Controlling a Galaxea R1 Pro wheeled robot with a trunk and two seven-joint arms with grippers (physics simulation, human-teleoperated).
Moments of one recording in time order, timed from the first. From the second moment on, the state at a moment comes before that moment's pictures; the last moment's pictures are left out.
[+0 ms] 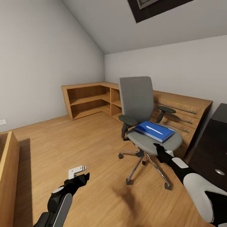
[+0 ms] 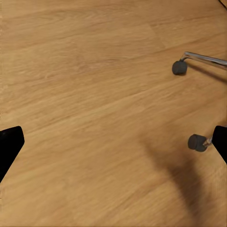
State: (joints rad) left arm -0.16 -0.08 -0.09 -1.55 0.37 0.65 0.37; right arm -0.92 -0.17 -0.17 -0.24 -1.17 0.29 0.16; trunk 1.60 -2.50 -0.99
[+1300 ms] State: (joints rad) left arm -0.16 -0.08 -0.09 -1.55 0.37 0.65 0.36; right arm -0.92 -0.17 -0.17 -0.24 -1.17 0.29 0.16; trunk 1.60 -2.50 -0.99
